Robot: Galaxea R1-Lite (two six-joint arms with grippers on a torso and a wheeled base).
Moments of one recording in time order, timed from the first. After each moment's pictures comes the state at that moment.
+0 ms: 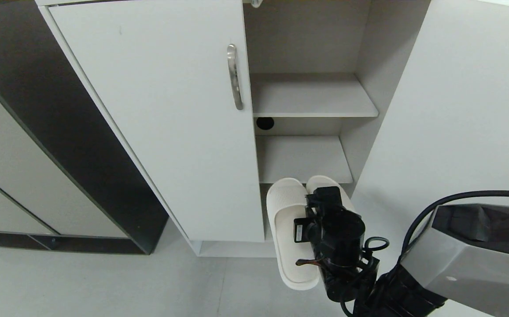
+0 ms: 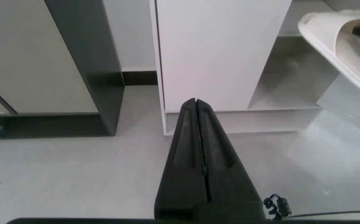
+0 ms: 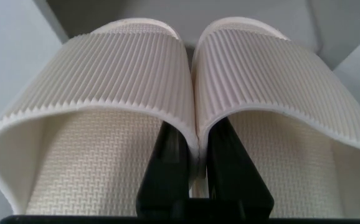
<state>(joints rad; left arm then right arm) 0.00 0.00 0.00 0.00 -0.02 0.01 0.85 2.22 -0.83 -1.37 -0.74 0.06</state>
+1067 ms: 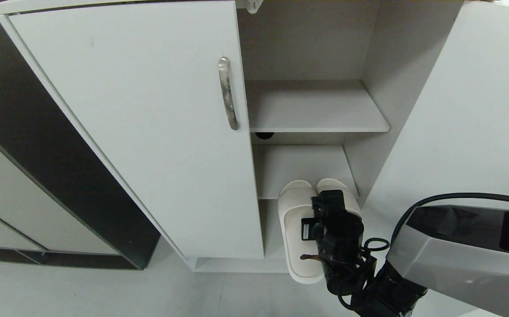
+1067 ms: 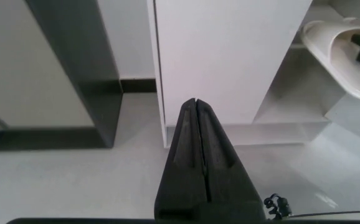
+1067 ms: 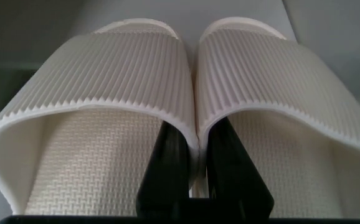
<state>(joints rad) 0.00 0.00 0.00 0.00 -0.02 0.01 0.79 2.29 -0.85 -1.42 -0.77 0.03</state>
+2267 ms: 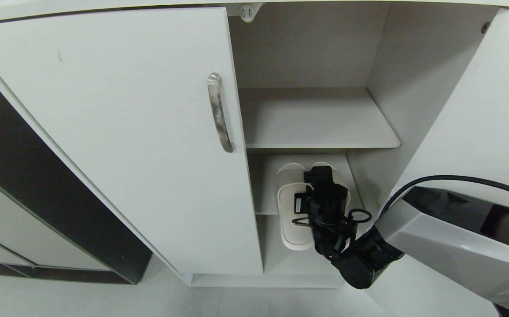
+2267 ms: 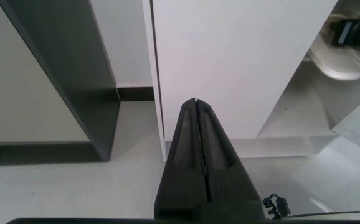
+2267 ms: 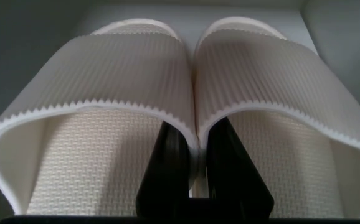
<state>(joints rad) 0.00 0.00 0.00 0.00 -0.02 0.00 0.70 2.37 -1.20 -1.19 -0.68 0.04</state>
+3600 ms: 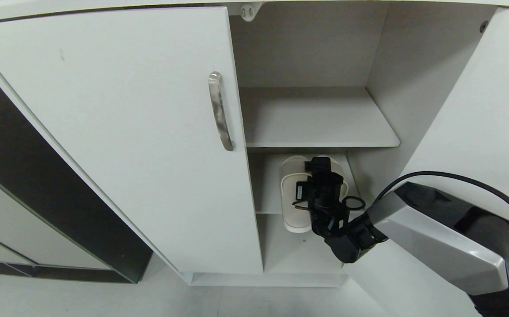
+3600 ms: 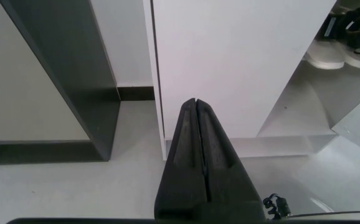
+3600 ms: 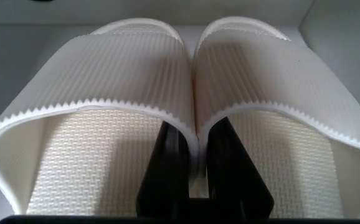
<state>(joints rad) 0.00 0.00 0.00 0.00 -0.02 0.00 0.62 2.48 -1.44 -1.07 -0.65 0.03</state>
